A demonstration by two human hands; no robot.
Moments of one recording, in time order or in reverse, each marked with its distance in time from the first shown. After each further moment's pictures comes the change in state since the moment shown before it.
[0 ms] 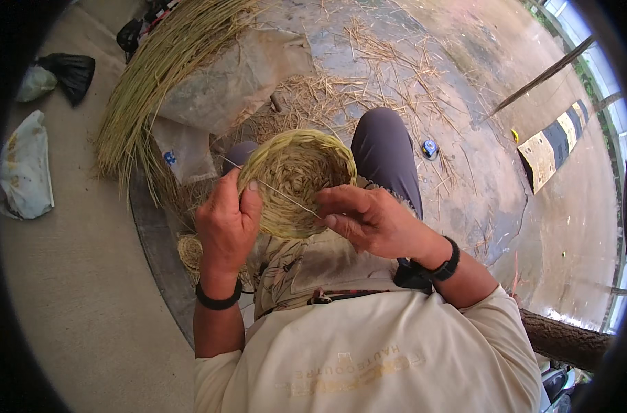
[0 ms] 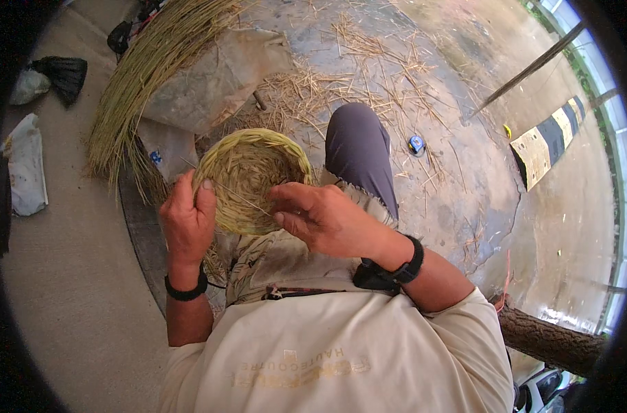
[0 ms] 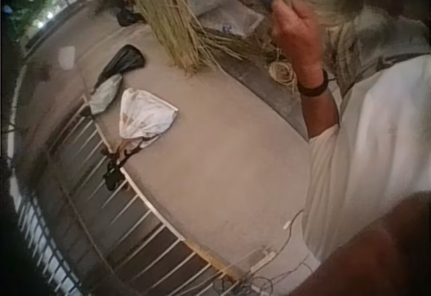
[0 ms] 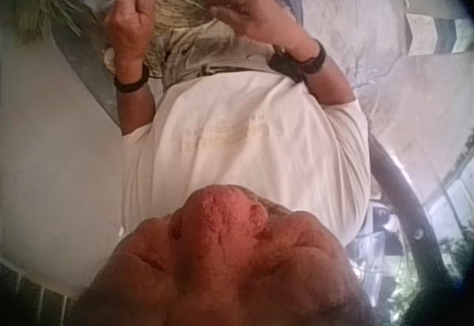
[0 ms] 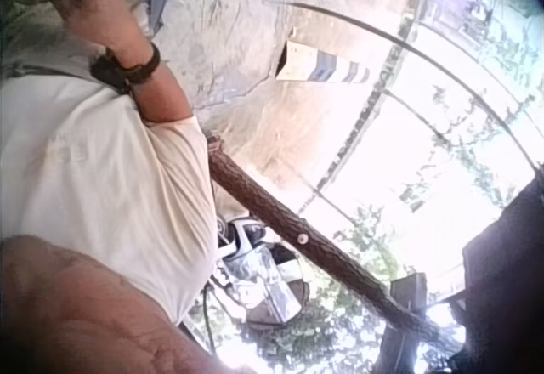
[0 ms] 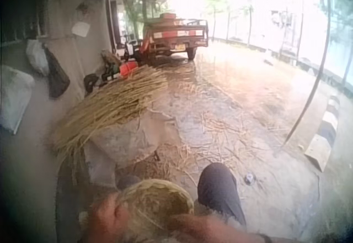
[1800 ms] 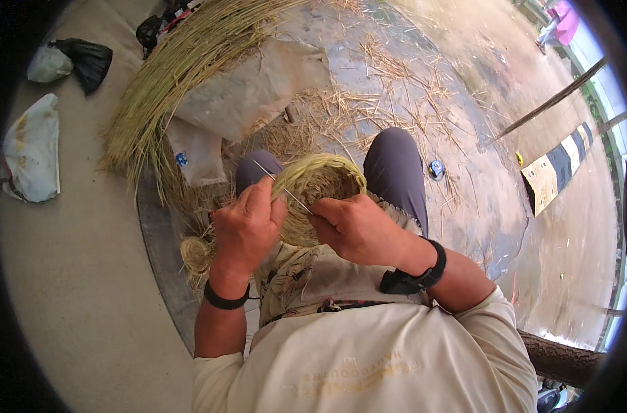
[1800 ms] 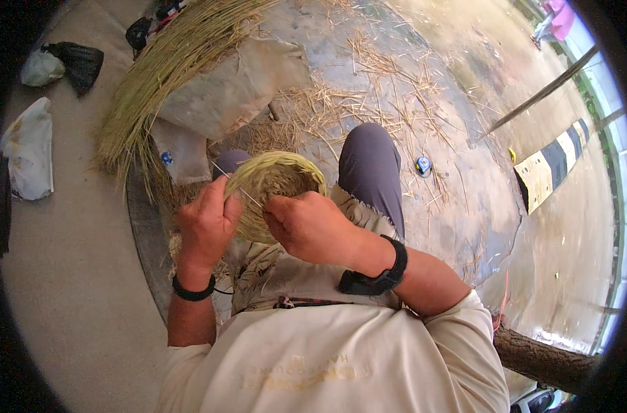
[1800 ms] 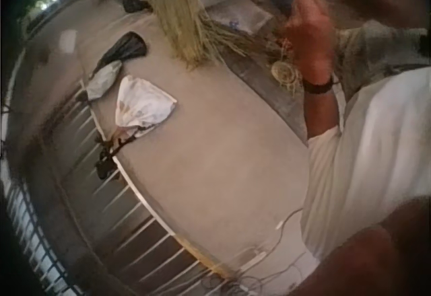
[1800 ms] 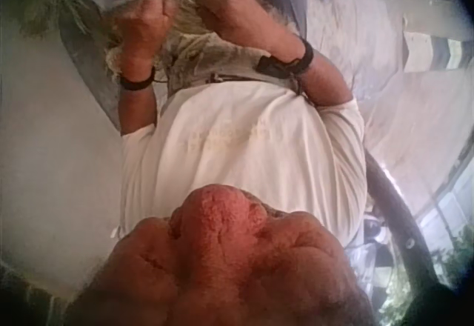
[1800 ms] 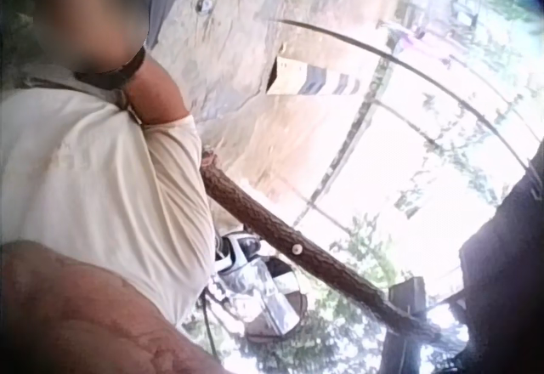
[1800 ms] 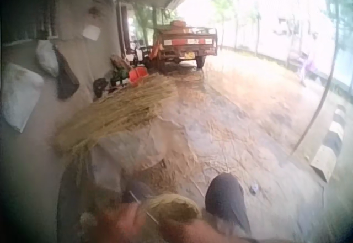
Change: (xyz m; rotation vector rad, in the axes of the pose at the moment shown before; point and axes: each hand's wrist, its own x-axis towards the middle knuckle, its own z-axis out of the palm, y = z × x) left_hand 0.005 -0.011 0.009 0.133 0.027 0.188; right_hand 0.040 0.003 0.025 -0.383 0.013 -0.145
